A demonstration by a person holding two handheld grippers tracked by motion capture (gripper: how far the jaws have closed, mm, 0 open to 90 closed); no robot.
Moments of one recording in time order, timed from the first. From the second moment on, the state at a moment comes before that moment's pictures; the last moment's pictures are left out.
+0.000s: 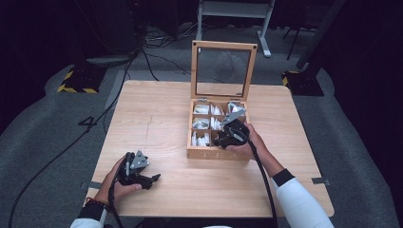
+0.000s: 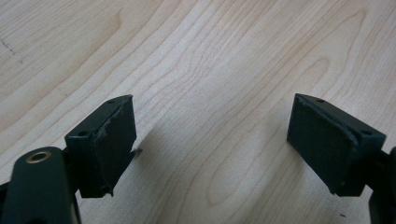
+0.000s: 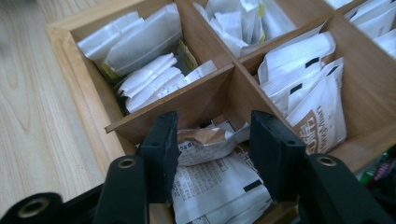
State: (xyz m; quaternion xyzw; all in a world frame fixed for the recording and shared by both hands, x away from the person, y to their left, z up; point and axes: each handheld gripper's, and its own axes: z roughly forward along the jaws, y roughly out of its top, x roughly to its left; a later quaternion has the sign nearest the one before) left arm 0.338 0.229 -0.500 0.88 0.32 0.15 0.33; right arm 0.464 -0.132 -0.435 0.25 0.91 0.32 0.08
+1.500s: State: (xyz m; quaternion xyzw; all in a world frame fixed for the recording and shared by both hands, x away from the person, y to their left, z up) left arm 0.351 0.230 -0.504 0.88 0.32 0.12 0.35; right arm 0.449 -0.163 -0.412 0.22 0.87 0.41 0.12
